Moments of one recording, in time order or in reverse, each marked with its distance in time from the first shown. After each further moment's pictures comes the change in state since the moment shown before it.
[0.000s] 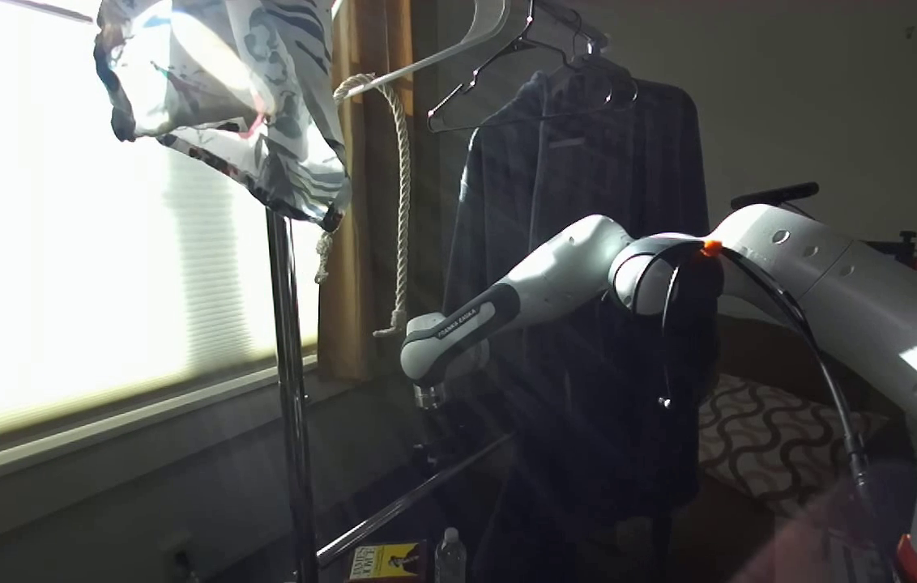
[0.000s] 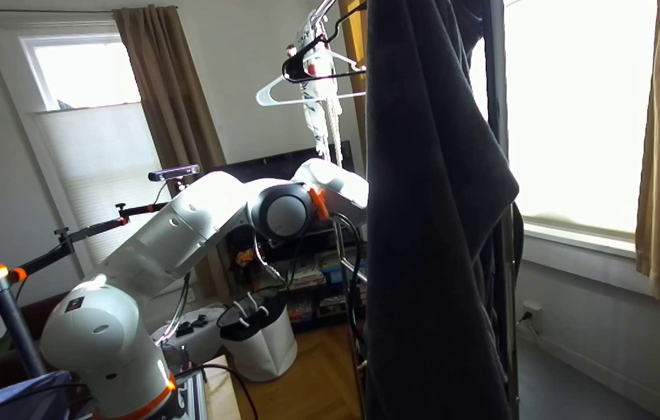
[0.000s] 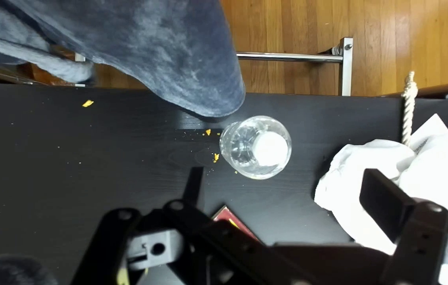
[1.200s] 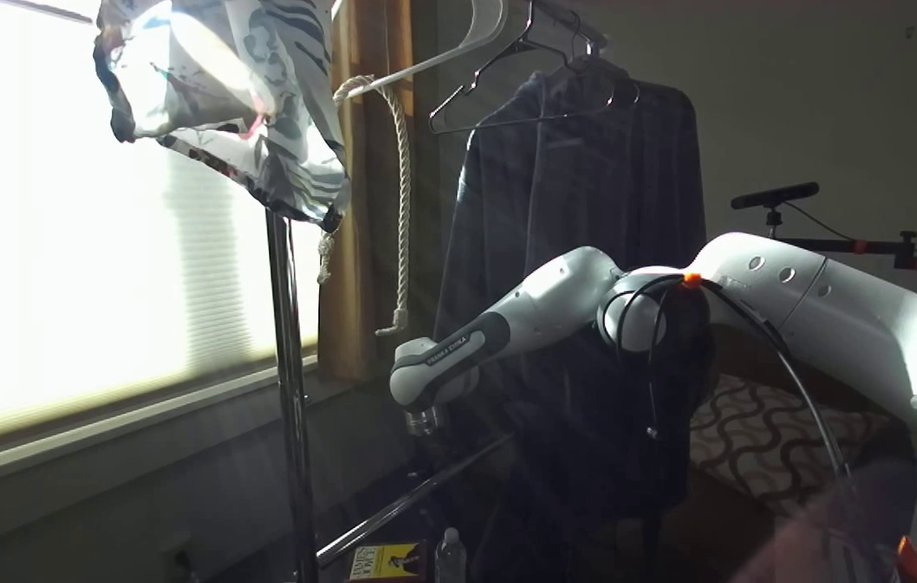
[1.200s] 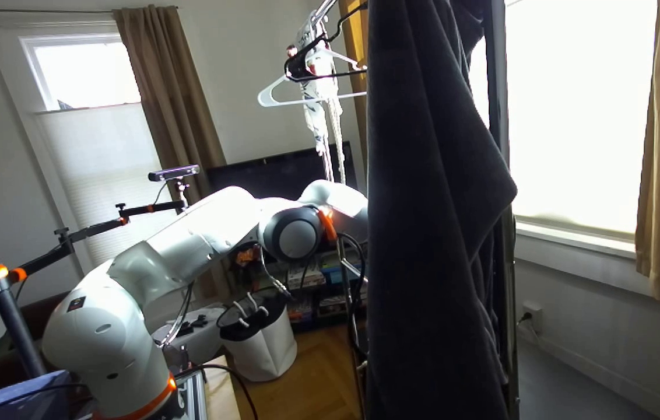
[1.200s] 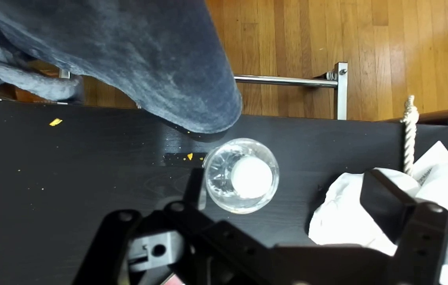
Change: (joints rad) arm 0.021 0.140 0.016 0.146 -0.005 -0.086 0.007
